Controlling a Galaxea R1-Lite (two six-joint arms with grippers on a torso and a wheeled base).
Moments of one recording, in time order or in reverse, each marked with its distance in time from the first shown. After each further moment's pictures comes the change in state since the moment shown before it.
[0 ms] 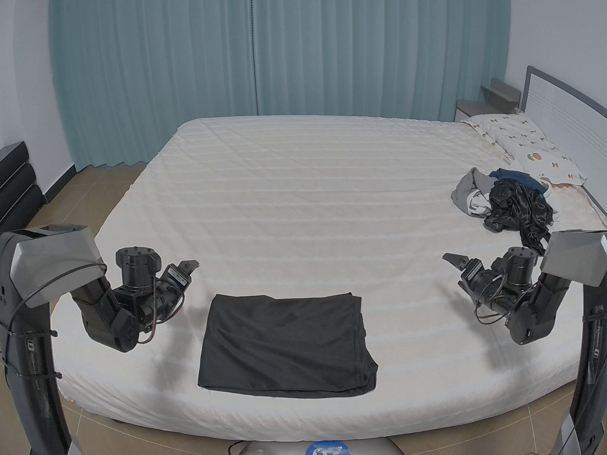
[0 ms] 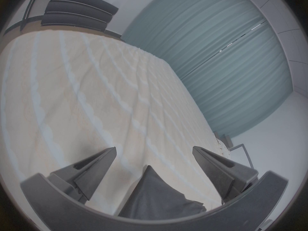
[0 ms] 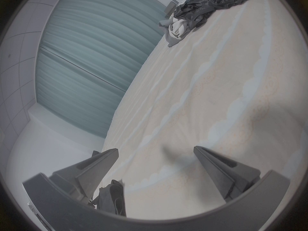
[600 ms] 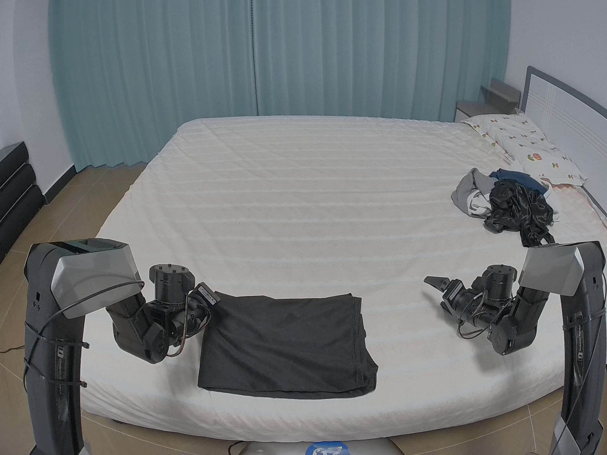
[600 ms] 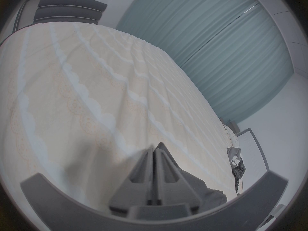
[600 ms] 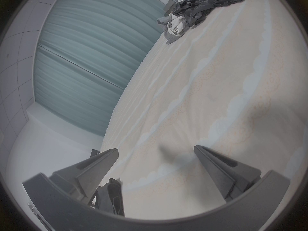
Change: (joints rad) left arm -0.110 0.193 -0.108 0.001 0.062 0.044; right arm 0.048 0.222 -0.121 0.027 0.040 0.009
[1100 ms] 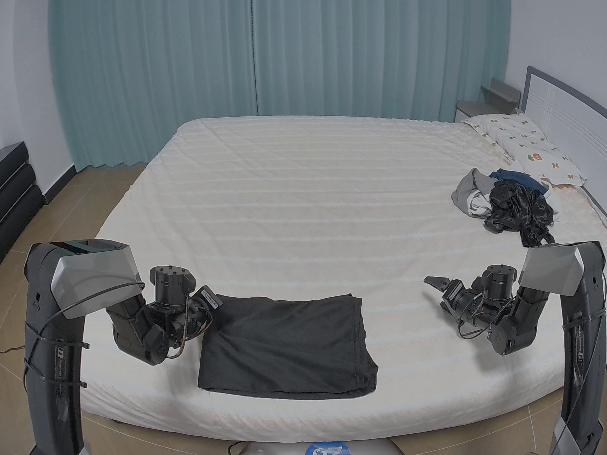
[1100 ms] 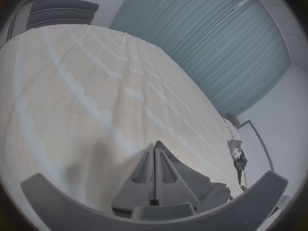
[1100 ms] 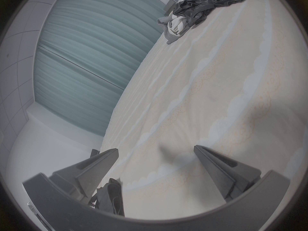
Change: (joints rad) left arm -0.008 0.000 0.011 0.000 -0.018 0.056; right arm 0.000 0.000 0.001 0.001 0.000 0.000
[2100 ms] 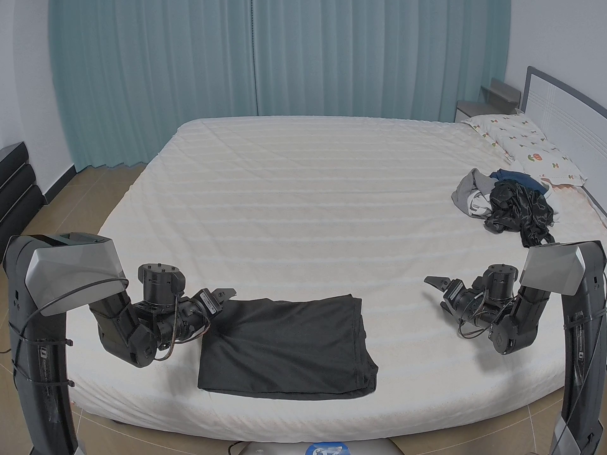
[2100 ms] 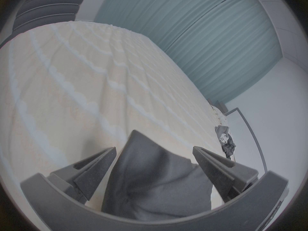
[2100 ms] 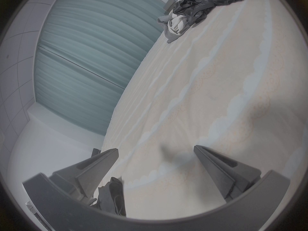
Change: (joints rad) left arm -0.002 -0.095 0.083 0.005 -0.173 0.058; right arm -0.001 -0.006 0.003 0.002 0.019 0.002
